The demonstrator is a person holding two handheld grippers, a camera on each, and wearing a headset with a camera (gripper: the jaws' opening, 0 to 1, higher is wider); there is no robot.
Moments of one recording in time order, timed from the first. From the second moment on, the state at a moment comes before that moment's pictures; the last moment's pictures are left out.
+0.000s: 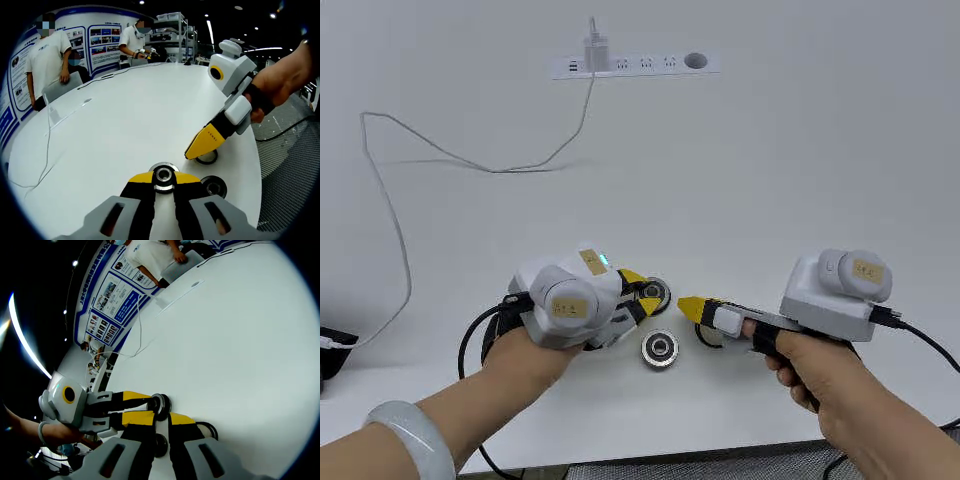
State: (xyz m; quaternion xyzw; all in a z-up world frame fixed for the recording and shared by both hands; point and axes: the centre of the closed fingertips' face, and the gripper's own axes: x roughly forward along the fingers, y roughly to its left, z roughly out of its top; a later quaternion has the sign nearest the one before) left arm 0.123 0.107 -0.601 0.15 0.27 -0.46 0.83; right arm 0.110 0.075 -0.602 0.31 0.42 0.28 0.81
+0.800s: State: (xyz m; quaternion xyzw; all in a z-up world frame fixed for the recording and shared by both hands) left arm 0.123 0.106 -0.601 0.15 0.27 -0.47 0.83; right arm 0.120 0.088 -0.612 0.32 0.43 0.28 0.79
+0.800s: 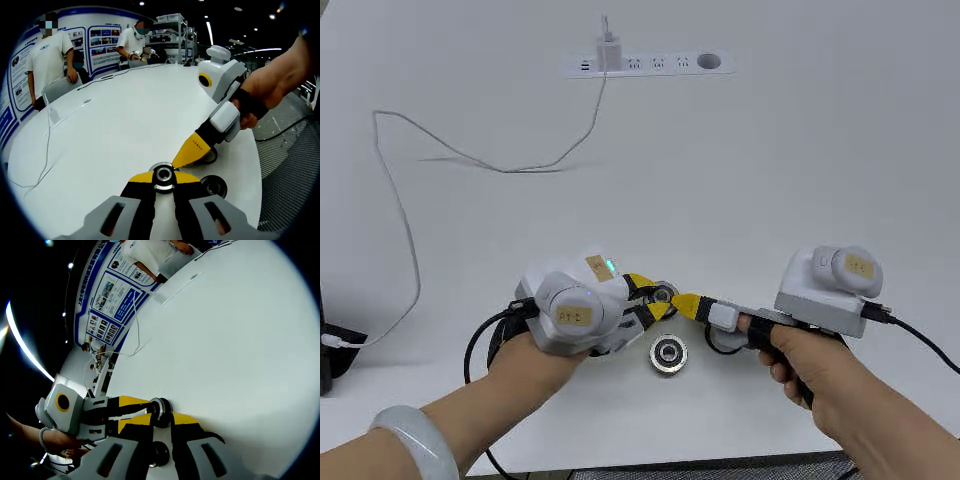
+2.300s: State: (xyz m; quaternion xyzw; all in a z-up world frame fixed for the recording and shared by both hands) left arm 0.123 0.107 -0.602 0.14 0.27 -0.47 0.83; right arm 0.122 0.089 -0.610 0.31 0.43 0.30 0.79
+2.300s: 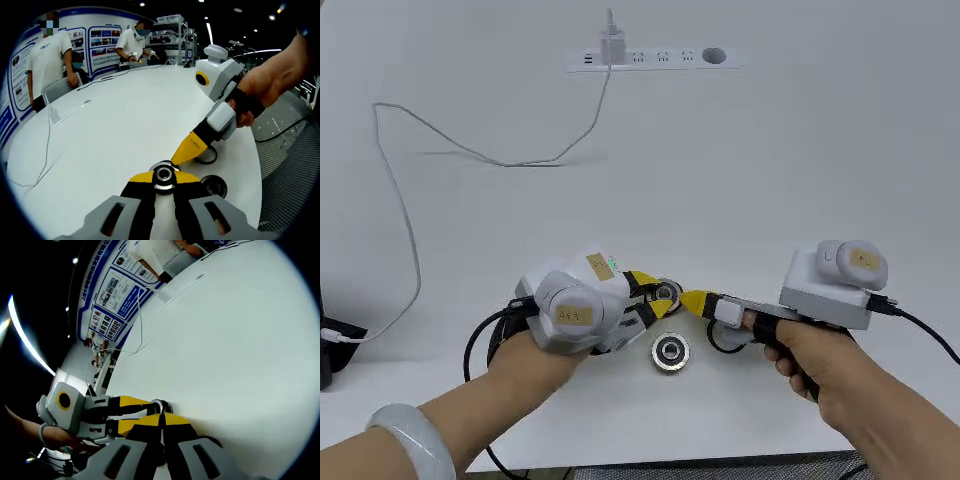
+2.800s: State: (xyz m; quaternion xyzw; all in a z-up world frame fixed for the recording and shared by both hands) left arm 0.123 0.107 -0.603 0.14 0.27 -0.47 0.83; right arm 0.122 0.091 -0.607 0.31 0.43 0.30 0.79
